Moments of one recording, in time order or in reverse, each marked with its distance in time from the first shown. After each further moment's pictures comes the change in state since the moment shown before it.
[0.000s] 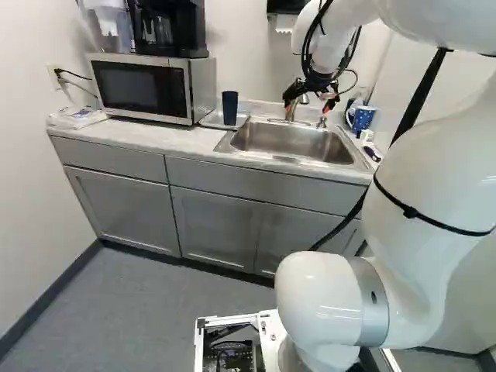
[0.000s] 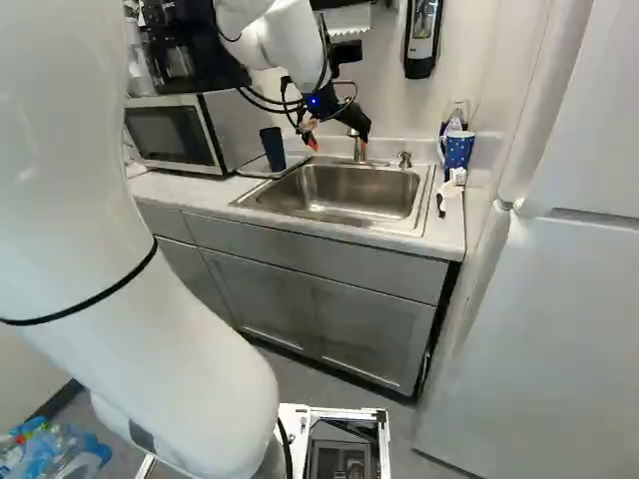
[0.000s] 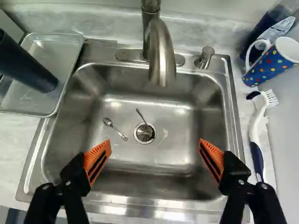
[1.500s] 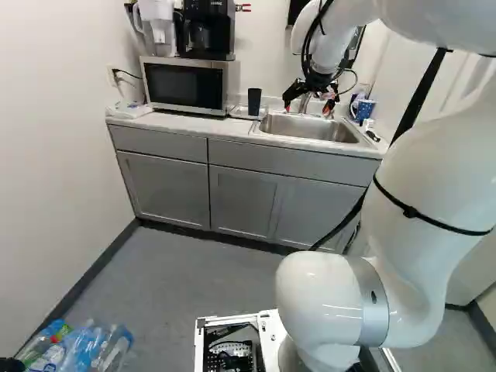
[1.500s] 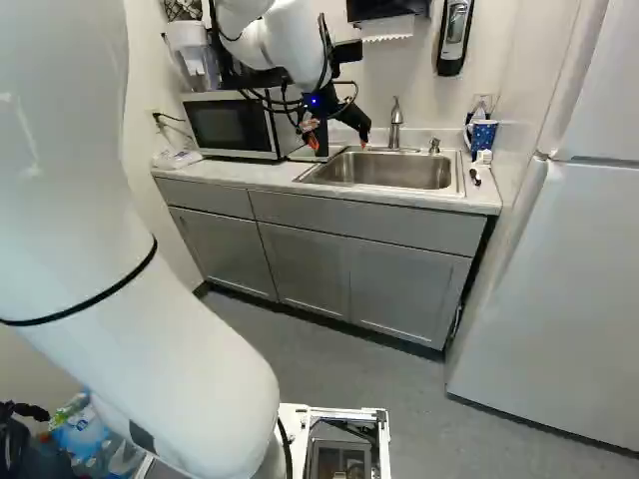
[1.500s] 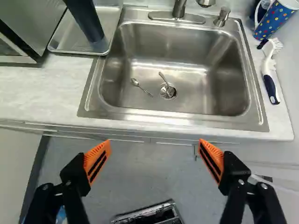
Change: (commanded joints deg) arm 0.0 0.0 0.0 0.0 0.0 0.0
